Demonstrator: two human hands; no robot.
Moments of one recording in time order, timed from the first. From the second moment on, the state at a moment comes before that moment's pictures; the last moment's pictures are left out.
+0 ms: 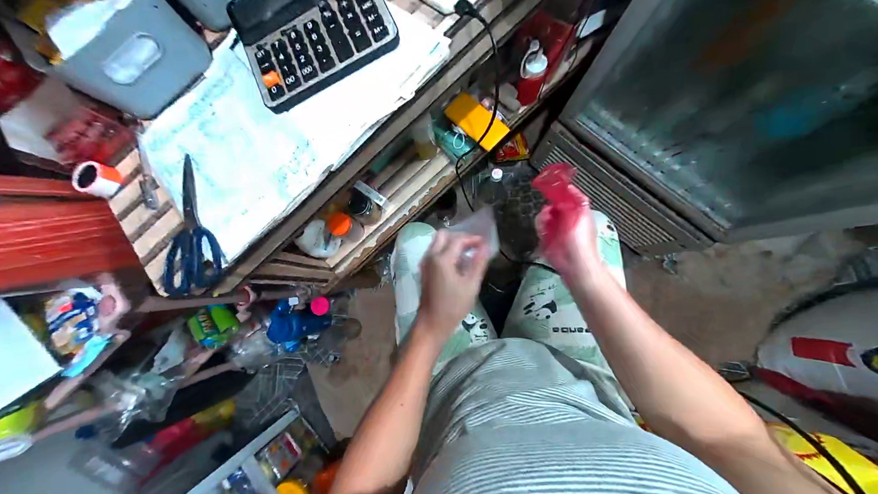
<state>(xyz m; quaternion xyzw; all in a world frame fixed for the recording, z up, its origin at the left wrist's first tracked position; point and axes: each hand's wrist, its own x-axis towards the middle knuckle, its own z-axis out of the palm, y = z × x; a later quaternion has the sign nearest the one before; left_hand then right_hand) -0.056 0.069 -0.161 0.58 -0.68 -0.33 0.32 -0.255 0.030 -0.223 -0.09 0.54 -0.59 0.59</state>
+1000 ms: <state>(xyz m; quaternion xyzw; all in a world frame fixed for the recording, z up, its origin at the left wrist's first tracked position) -0.085 0.056 -0.178 0.64 -0.67 -0.23 0.29 -0.211 0.060 -0.195 -0.61 0.65 -0.43 0.14</state>
